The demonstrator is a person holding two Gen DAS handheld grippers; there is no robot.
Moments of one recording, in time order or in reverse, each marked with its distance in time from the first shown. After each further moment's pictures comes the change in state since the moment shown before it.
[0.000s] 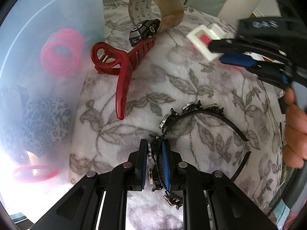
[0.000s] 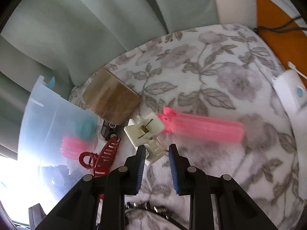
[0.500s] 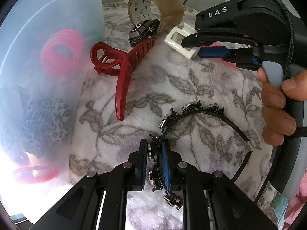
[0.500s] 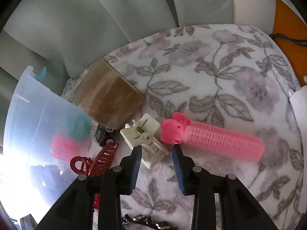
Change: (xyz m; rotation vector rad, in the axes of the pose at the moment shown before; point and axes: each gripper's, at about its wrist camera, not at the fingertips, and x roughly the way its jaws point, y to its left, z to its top) left arm 0.012 -0.033 0.002 0.003 -0.006 -0.003; right arm 0.038 0.018 0.017 -0.071 0.045 -0.031
